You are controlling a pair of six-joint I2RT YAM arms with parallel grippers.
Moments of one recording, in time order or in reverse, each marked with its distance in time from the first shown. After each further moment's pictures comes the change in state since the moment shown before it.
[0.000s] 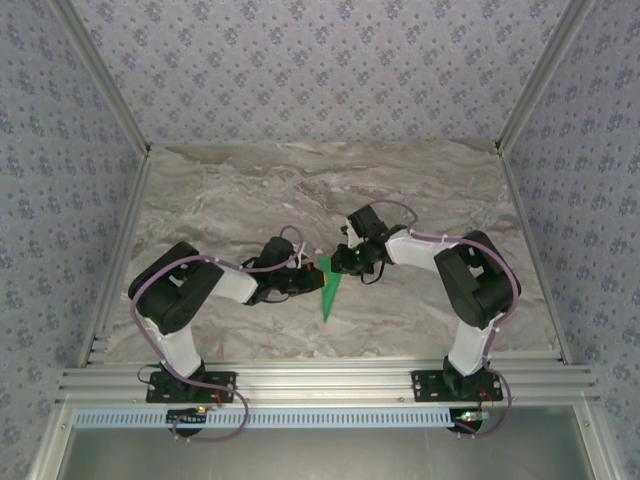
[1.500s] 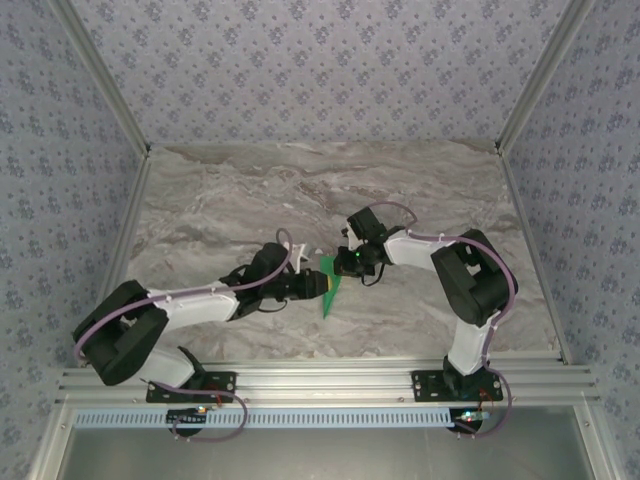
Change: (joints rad) left arm -0.128 -0.380 -0.069 -0.188 -0.093 0.002; right arm -0.001 0.023 -0.006 -0.006 0.028 -0.019
